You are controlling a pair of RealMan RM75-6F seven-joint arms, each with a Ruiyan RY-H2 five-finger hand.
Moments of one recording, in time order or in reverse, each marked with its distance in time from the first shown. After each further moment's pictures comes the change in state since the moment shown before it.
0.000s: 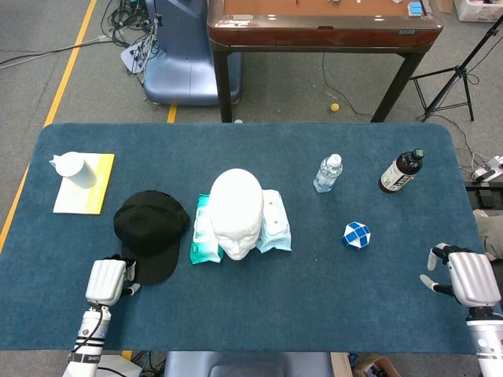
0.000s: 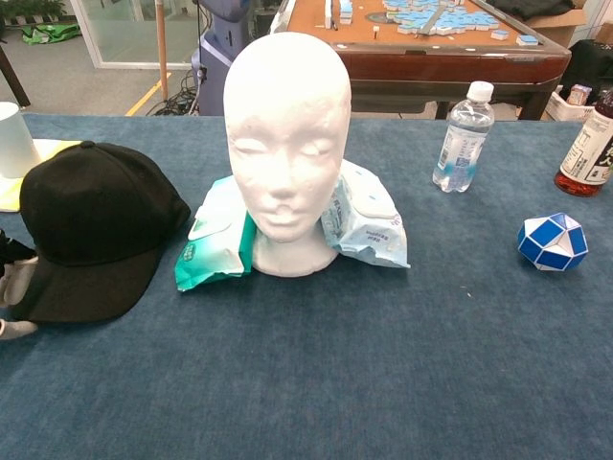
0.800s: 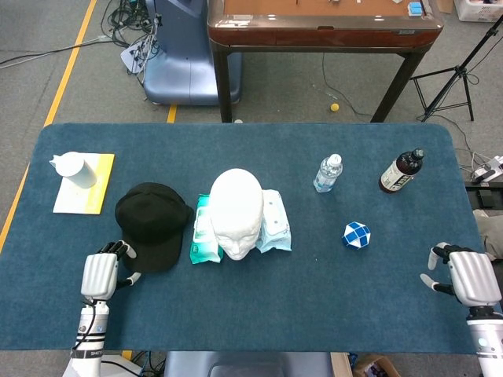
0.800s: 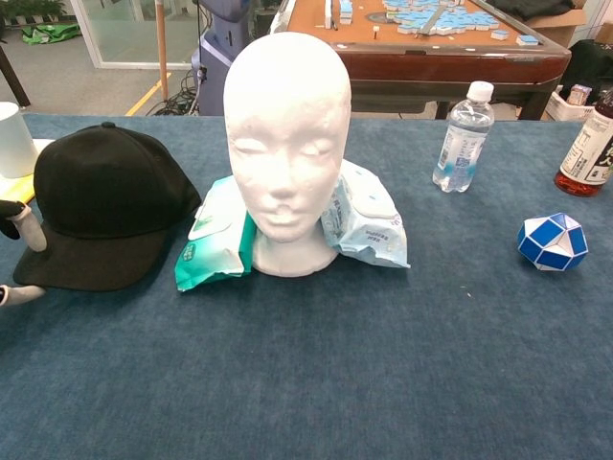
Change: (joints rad) left arm -0.006 -0.061 -0.044 0.084 0.009 0.087 -0.189; right arm 0.000 0.000 0.004 0.002 0.004 -0.001 0.012
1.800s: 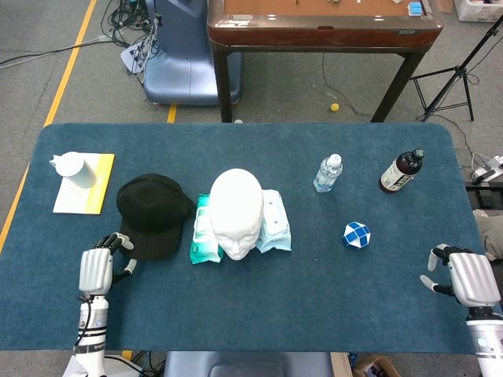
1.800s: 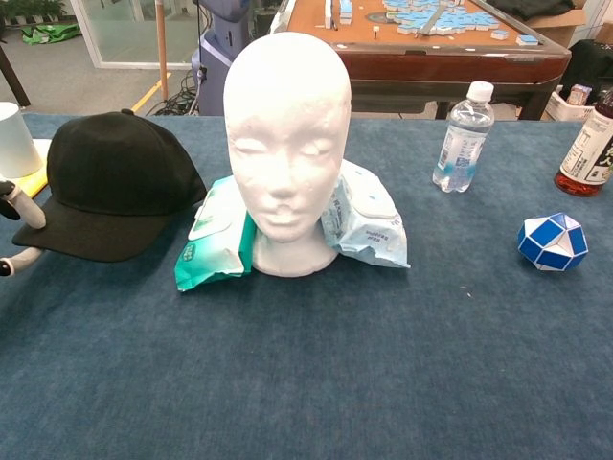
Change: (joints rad) left arm -0.021 -0.074 -0.039 0.134 -0.007 0.048 -0.176; right arm -0.001 -0.015 -0.001 0.019 0.007 -0.009 0.014
